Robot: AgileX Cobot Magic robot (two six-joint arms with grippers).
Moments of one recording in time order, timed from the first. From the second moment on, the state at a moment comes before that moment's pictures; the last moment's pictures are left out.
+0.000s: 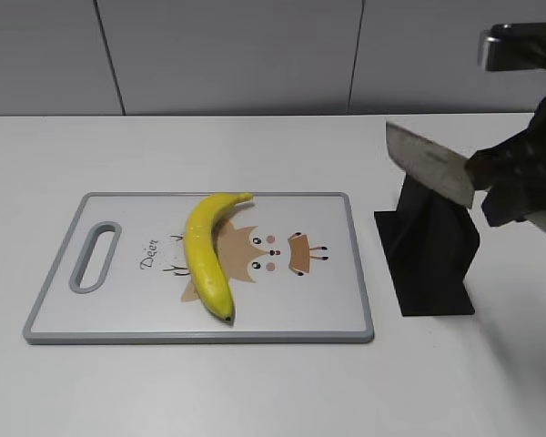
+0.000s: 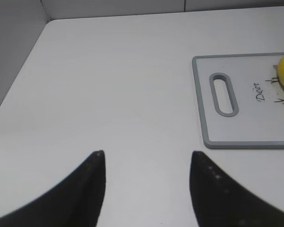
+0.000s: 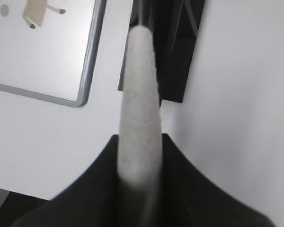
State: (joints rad) left arm -0.05 -0.01 -0.49 0.02 1.09 0.11; right arm 0.38 1.38 -1.00 0.07 0.92 0.18
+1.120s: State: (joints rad) left arm -0.05 0.07 -0.52 -0.07 1.02 0.19; right arm 0.38 1.25 -1.06 0.29 0.89 -0.52
